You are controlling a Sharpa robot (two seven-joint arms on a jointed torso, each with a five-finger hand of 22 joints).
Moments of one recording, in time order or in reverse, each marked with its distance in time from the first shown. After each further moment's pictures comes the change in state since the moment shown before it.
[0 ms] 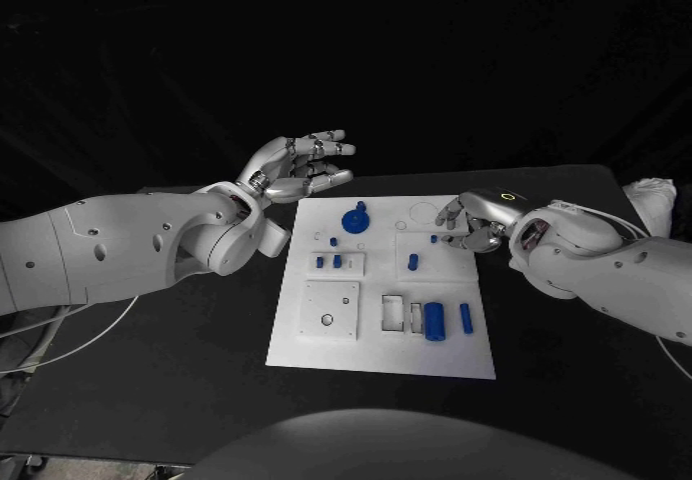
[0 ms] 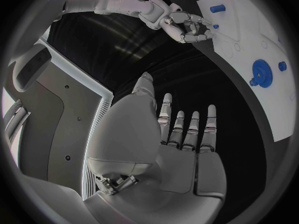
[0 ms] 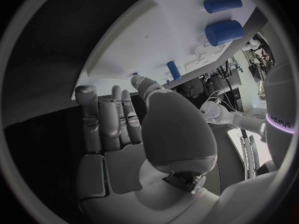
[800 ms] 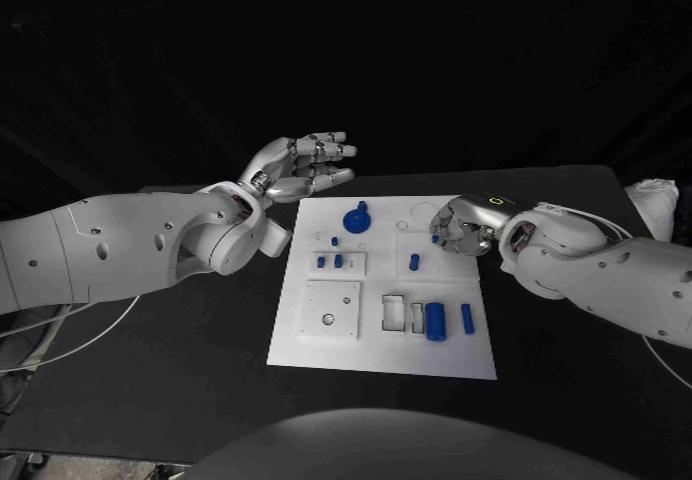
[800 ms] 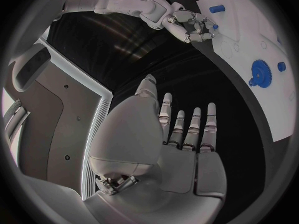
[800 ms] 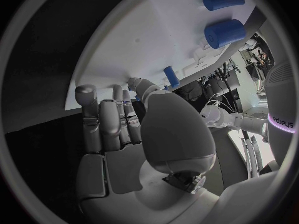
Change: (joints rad) left arm -0.002 0.000 0.000 -0.001 0.002 0.001 -0.005; left_hand 0.030 0.043 0.011 0.000 0.020 0.011 0.003 0.000 -0.001 -0.052 0.009 0.133 0.004 0.072 0.028 0.065 -0.046 0.021 0.048 0.012 0.000 -0.063; right arm -0.016 0.046 0.004 -0.036 -0.001 0.047 0.000; right_hand 0.012 0.016 0.024 -0.037 0.087 0.011 0.010 0.016 0.056 -0.003 -0.010 0.071 0.052 -0.015 -0.007 0.000 -0.031 0.000 0.000 0.000 0.000 0.000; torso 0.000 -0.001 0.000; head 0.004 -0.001
